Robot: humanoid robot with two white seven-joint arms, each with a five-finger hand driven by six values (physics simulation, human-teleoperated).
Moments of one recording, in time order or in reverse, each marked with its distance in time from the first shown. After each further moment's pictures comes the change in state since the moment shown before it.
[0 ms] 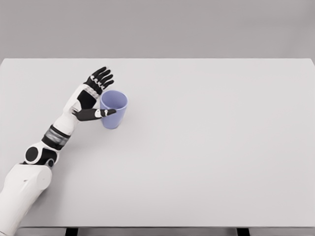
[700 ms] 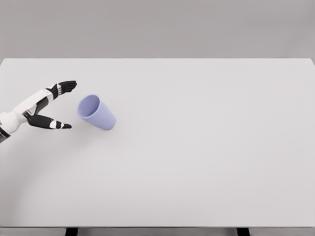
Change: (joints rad) left arm 0.018 0.356 0.050 -0.113 -0.372 -0.001 -0.003; right arm 0.000 0.000 0.000 0.000 0.000 0.000 0.000
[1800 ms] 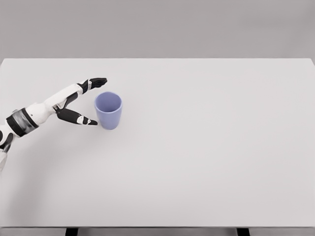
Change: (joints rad) left arm -0.110 -0.099 -0.098 -0.006 -0.066 0.000 0.000; right arm 0.000 0.000 0.000 0.000 0.000 0.000 0.000
